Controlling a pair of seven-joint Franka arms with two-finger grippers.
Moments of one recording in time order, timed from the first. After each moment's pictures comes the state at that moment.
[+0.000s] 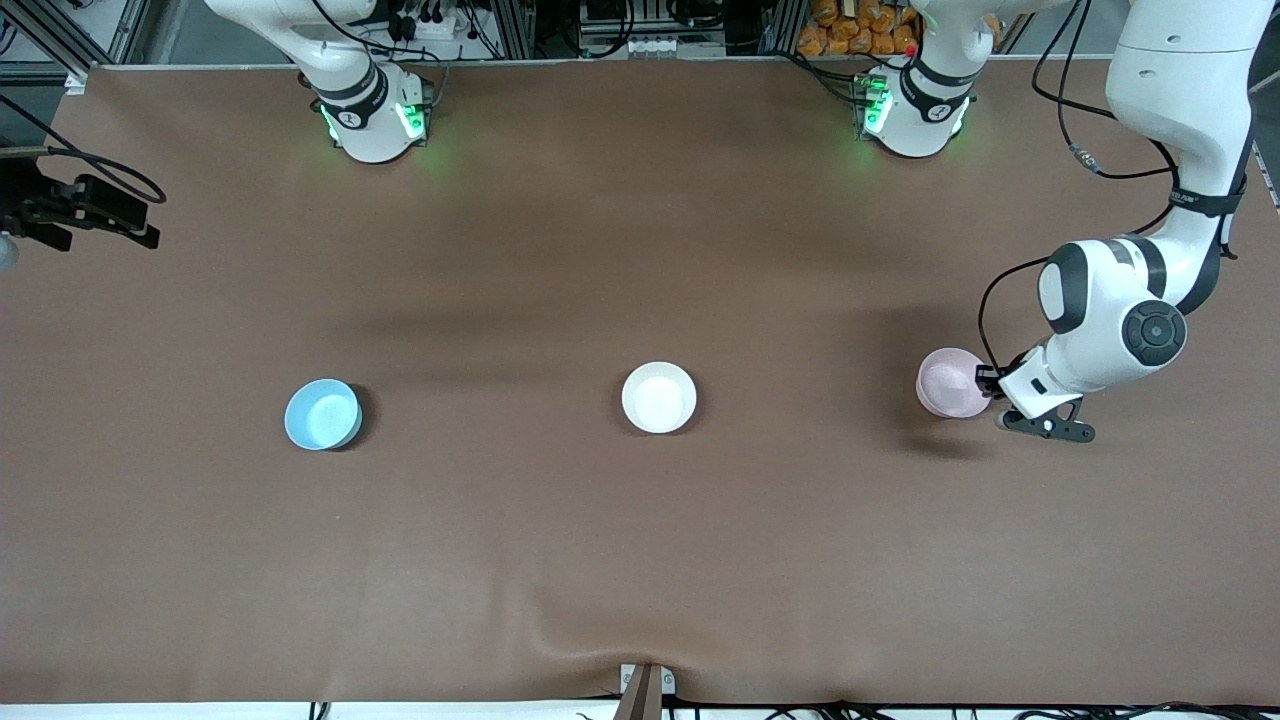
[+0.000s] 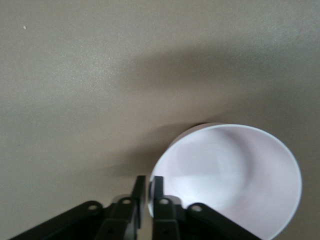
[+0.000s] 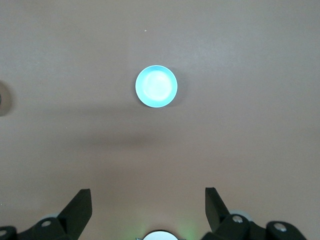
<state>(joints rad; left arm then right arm) 0.04 0.42 0.01 -2.07 0.02 2.40 0.24 -0.01 -0.02 -0.04 -1.54 0.03 1.43 -0.04</state>
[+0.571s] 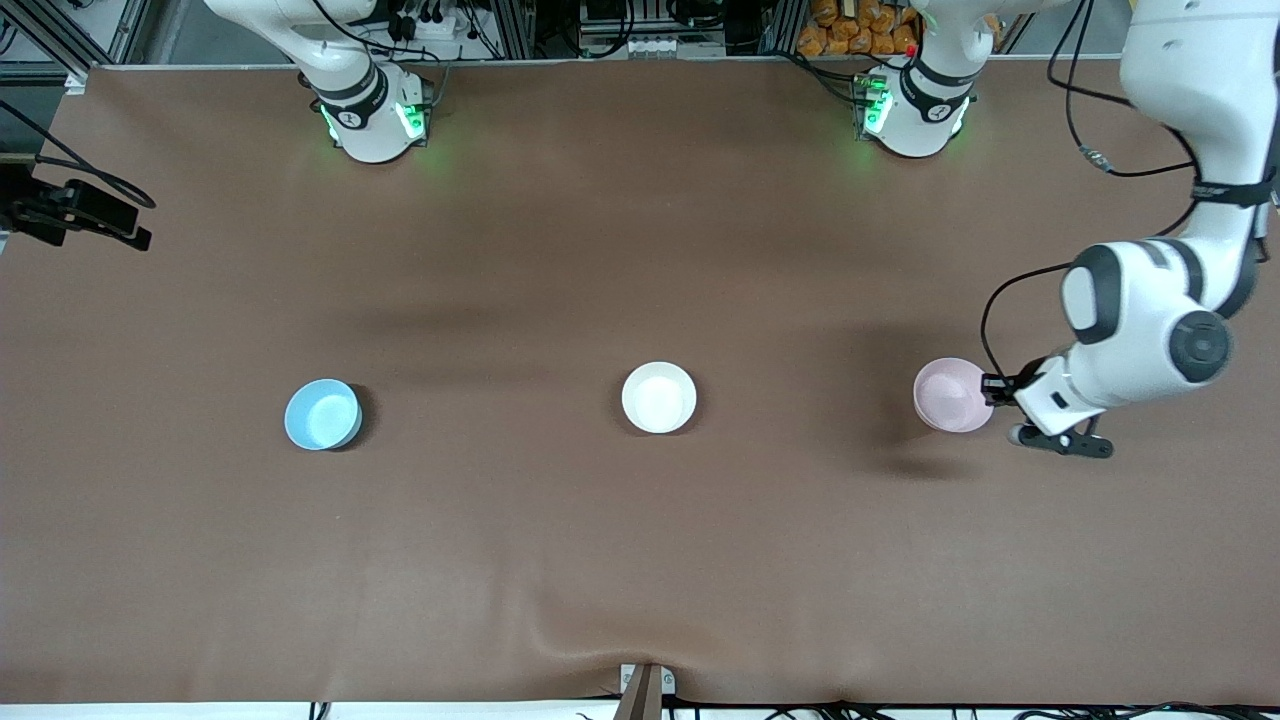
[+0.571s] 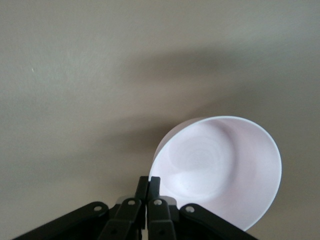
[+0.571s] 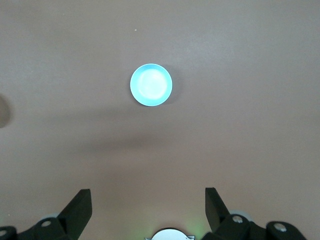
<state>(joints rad) 0.04 0.39 -0.03 -1.83 -0.10 2.09 0.23 0.00 -0.02 -0.06 -1.54 0.03 1.42 0.03</state>
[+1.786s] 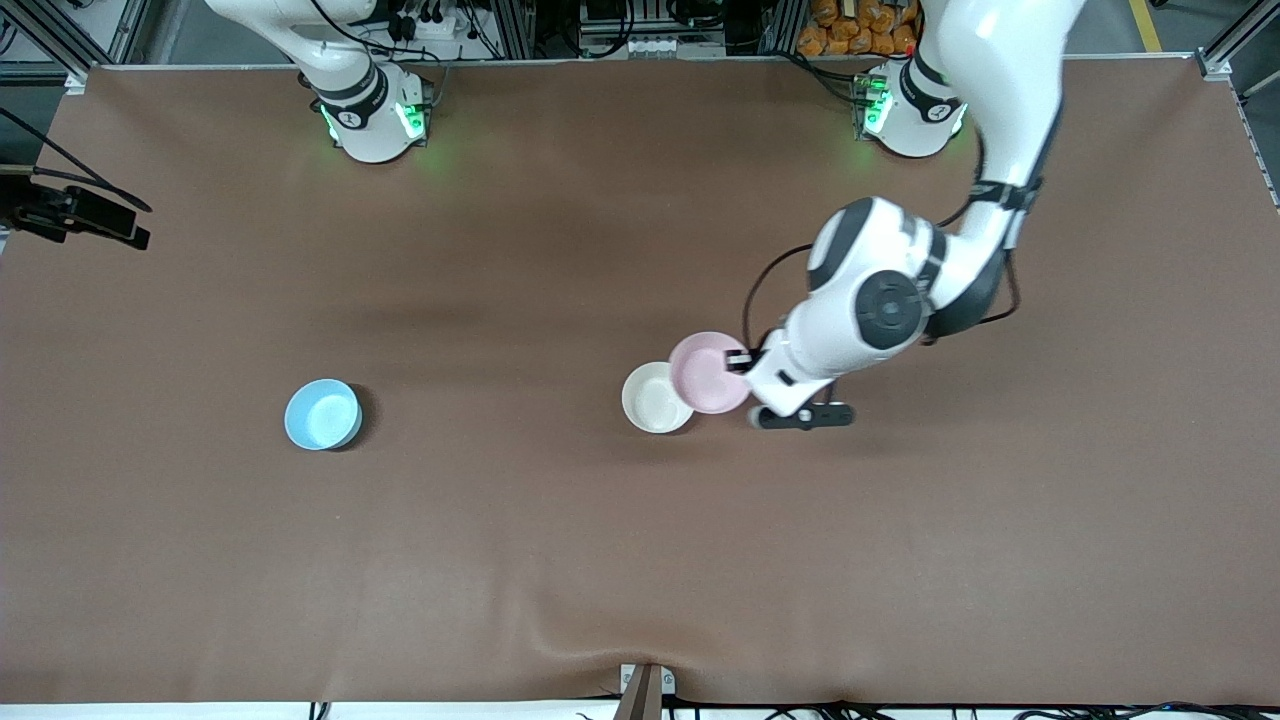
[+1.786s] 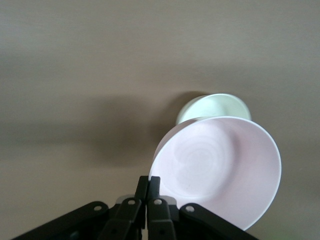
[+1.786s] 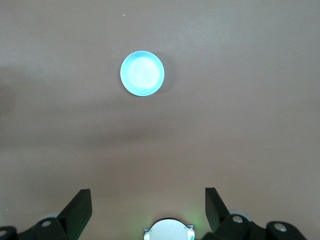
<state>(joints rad) -0.44 0.54 -0.13 -1.57 -0.24 2.08 -0.50 -0.03 -0.01 -0.07 -1.57 0.03 1.40 0.03</state>
